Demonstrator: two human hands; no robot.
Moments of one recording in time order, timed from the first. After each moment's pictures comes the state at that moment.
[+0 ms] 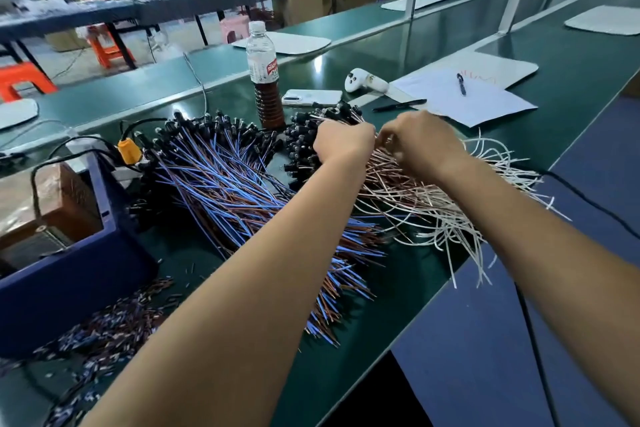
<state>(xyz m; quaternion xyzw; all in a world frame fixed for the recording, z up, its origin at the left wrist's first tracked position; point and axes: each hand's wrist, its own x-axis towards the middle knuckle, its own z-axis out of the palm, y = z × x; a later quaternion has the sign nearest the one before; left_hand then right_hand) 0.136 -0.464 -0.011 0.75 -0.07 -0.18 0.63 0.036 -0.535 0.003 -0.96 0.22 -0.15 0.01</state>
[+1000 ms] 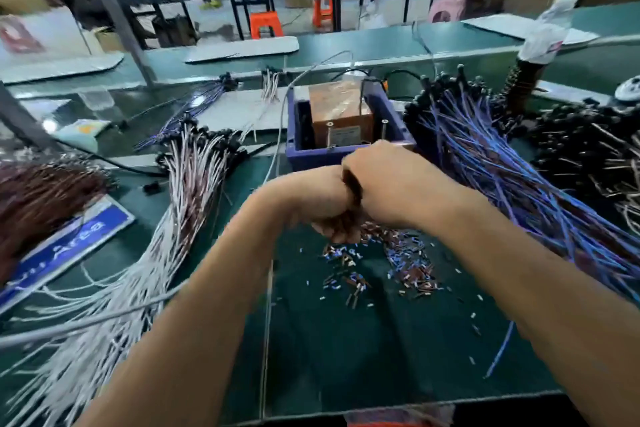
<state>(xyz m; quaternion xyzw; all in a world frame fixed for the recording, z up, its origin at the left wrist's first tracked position) 0.139 -0.042 0.007 0.87 -0.16 -0.31 0.35 0.115 -0.166 0.029 -0.99 -0.14 0.01 0.02</state>
